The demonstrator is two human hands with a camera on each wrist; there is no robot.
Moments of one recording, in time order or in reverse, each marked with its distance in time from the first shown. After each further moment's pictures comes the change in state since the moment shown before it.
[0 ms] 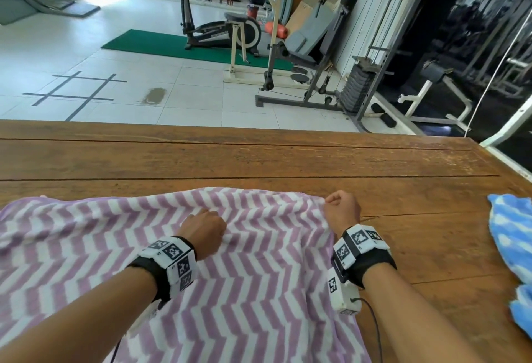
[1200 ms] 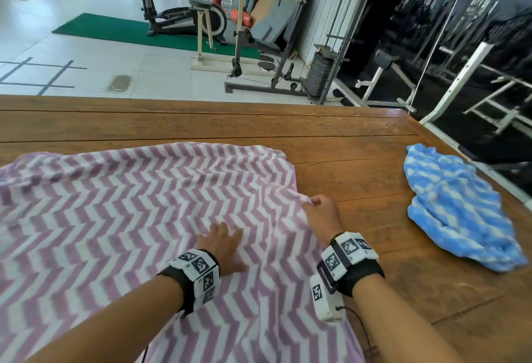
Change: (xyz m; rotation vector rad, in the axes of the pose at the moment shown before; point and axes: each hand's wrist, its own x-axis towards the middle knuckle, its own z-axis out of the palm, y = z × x) left_hand -0.161 0.118 0.062 0.031 -0.295 0.033; right_hand -0.201 0.056 -0.102 0.084 -0.113 -0.001
